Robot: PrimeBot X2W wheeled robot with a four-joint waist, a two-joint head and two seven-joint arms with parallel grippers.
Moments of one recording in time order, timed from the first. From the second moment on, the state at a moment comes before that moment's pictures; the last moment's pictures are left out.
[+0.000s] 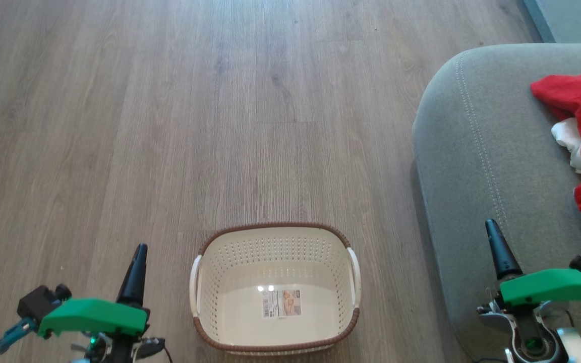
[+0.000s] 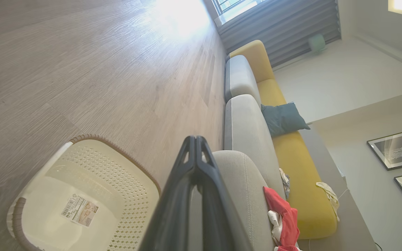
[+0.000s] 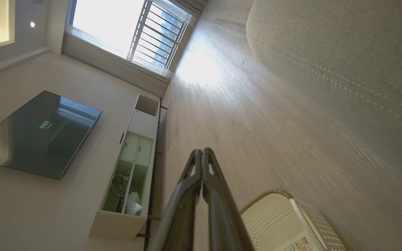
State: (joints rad) left arm -0.01 0.06 -0.03 0.24 -1.16 -0.05 -0.04; right arm -0.06 -0.09 -0.02 0.30 1.19 0.13 -0.02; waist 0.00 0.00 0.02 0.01
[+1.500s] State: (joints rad) left arm -0.05 0.06 0.05 0.27 -1.62 -0.12 0.09; right arm -0.06 -0.06 -0.12 0.28 1.61 0.13 0.10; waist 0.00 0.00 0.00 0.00
